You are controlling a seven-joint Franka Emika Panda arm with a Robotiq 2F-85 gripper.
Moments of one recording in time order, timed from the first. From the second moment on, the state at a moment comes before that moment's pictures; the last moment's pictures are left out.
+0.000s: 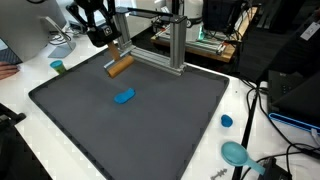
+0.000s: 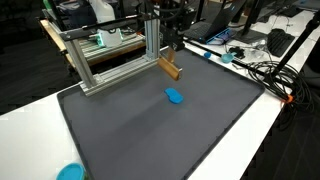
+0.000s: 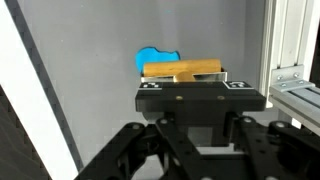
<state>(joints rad) -0.11 0.28 0.02 -1.67 0.03 1.91 -1.50</state>
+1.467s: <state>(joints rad) -0.10 0.48 0.04 -1.66 -0.02 2.15 -1.59</state>
